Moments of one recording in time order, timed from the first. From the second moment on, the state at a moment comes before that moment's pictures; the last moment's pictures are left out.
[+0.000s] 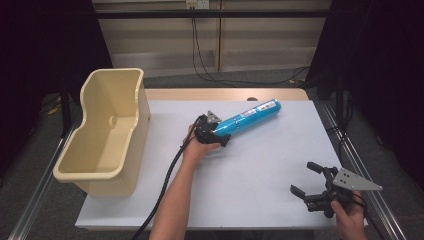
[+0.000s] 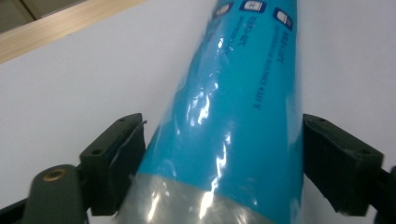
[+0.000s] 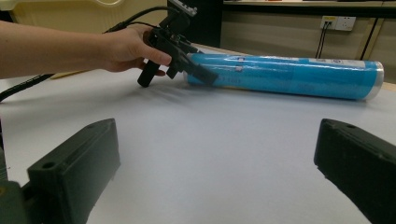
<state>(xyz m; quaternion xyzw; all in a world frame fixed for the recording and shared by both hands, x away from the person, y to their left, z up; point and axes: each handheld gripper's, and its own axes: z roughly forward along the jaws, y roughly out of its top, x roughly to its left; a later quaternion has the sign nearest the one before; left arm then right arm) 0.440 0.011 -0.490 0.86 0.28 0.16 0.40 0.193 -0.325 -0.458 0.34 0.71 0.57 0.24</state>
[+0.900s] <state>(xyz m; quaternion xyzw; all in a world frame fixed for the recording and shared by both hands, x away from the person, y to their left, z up) 0.378 0.068 -0.473 0.86 0.31 0.12 0.38 0.192 -0.324 -0.458 0.34 0.71 0.57 0.24</state>
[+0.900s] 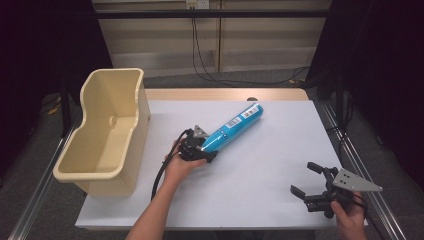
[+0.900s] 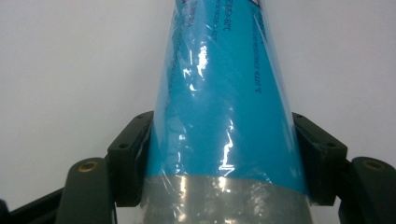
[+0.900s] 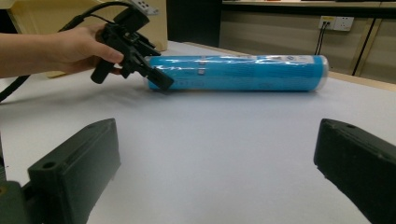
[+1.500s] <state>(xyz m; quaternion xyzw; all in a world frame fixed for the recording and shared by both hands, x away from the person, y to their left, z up) 0.317 0.130 -0.467 0.85 0.34 0.12 0.39 0.192 -0.316 -0.459 0.34 0.71 0.57 0.23</state>
